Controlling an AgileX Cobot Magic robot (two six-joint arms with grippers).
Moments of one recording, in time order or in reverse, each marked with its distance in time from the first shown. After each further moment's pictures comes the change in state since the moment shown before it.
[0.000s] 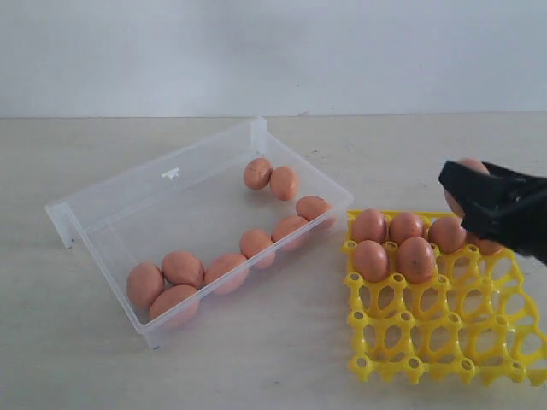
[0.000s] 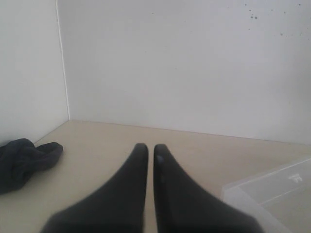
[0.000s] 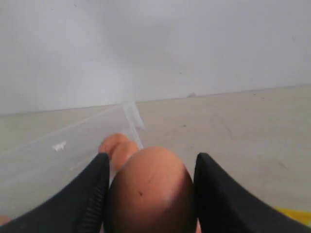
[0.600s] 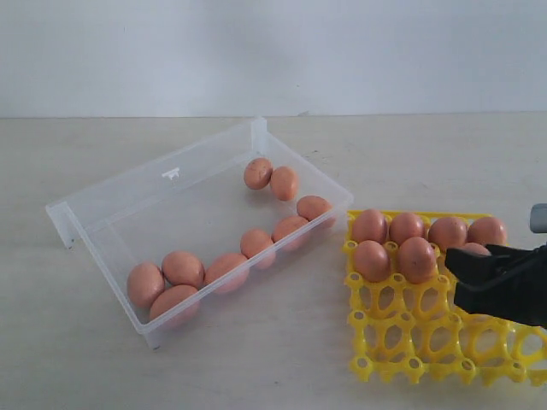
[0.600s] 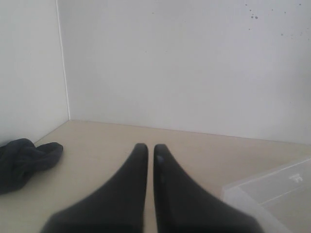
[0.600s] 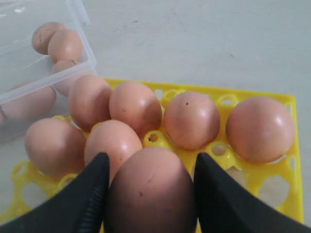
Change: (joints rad) left arm 0.000 0.000 0.000 0.000 0.000 0.000; right arm -0.006 0.139 0.061 0.050 0.155 -0.192
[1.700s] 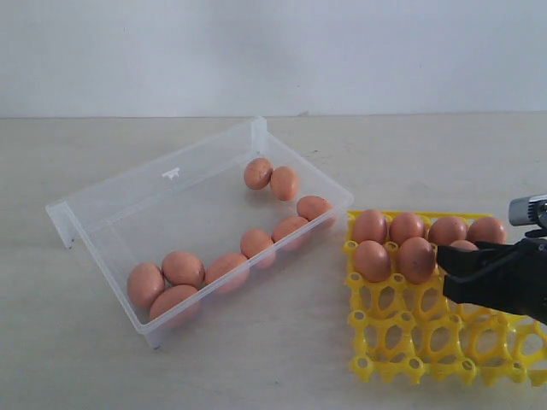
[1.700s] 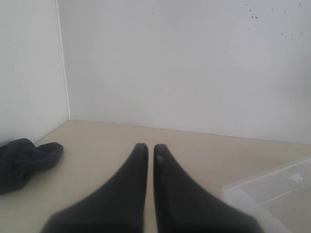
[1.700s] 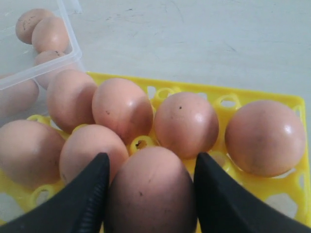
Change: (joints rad) left arm 0.000 0.000 0.000 0.000 0.000 0.000; right arm 0.000 0.103 -0.080 -0.002 0.015 -0.023
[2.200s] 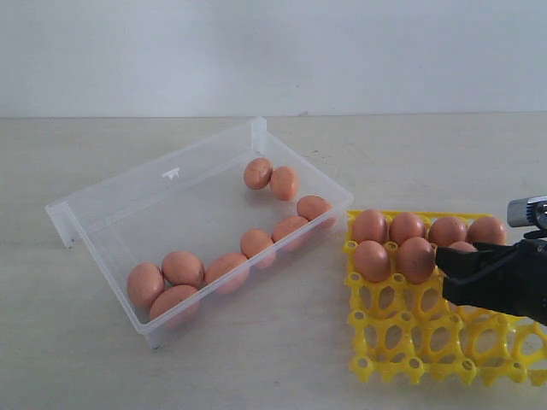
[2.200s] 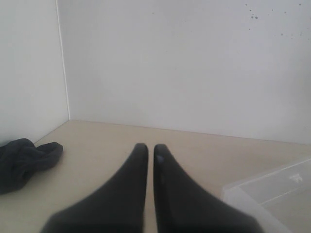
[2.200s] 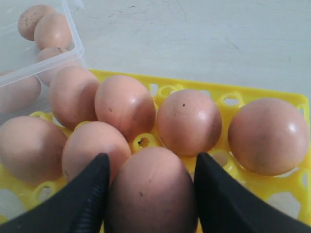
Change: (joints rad) left arm 0.000 0.000 0.000 0.000 0.000 0.000; right arm 0.000 0.000 0.000 -0.012 0.006 0.000
